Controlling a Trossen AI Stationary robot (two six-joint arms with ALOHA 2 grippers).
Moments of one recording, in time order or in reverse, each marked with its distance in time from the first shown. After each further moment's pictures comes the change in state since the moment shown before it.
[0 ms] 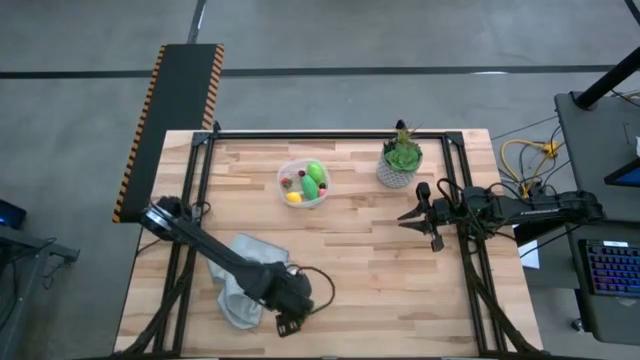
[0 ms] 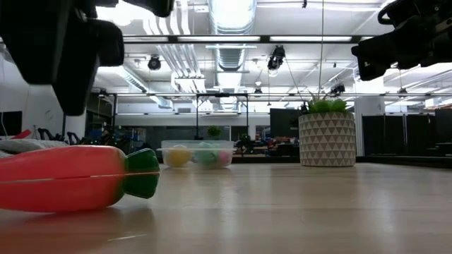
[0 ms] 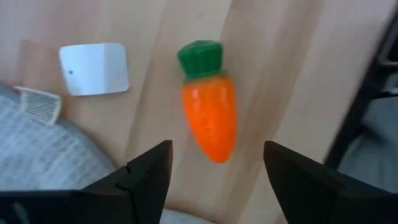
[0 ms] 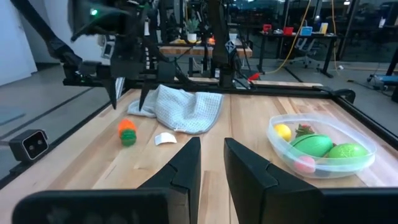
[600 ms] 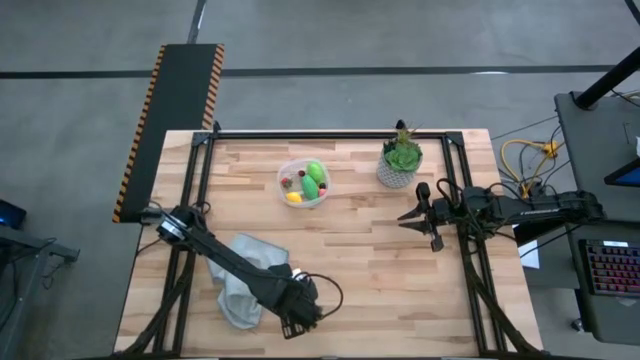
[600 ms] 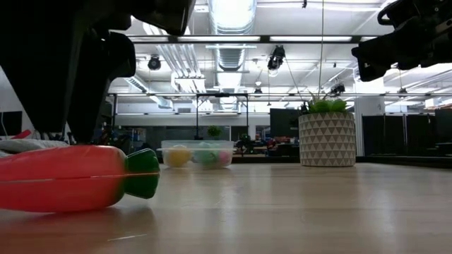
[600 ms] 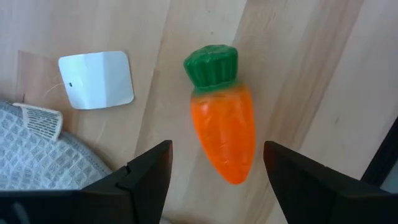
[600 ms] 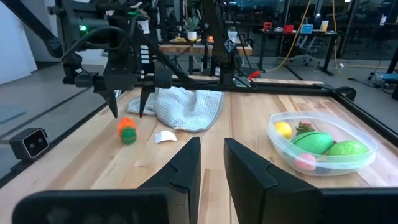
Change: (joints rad) left arm 0.000 0.133 0.126 -0.107 -0.030 0.044; right arm 0.000 0.000 0.000 -0.008 -0.001 0.003
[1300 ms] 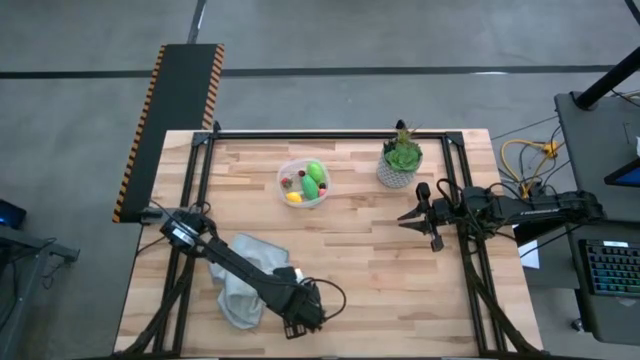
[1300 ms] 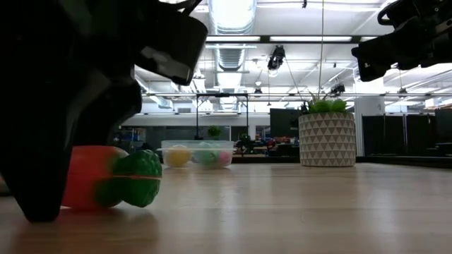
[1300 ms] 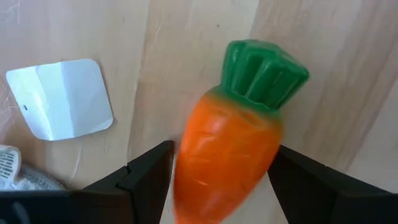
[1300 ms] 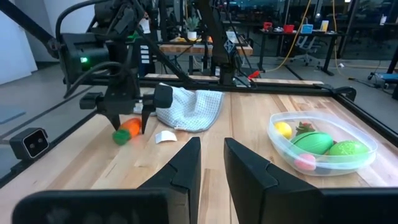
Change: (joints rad) left arm 0.000 0.106 -0.018 0.062 0.006 0.050; right arm 0.000 0.000 0.000 -0.001 0.000 0.000
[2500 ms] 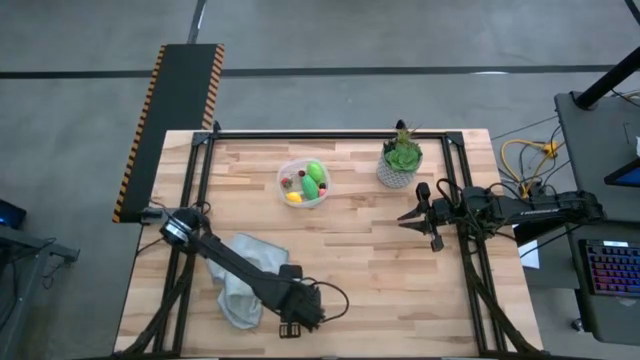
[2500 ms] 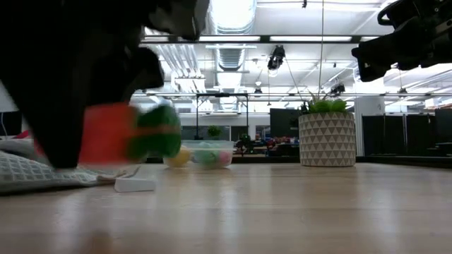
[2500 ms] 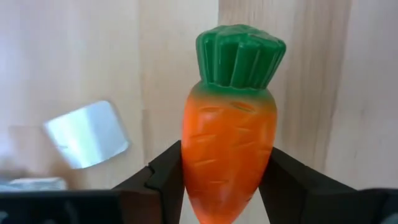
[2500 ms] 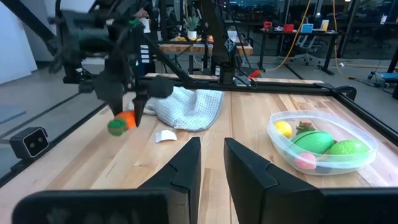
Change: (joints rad) left arm 0.004 -0.066 -0.003 0.012 -0.038 0.221; right arm 0.000 0.000 -0.001 -0.001 0.000 0.000
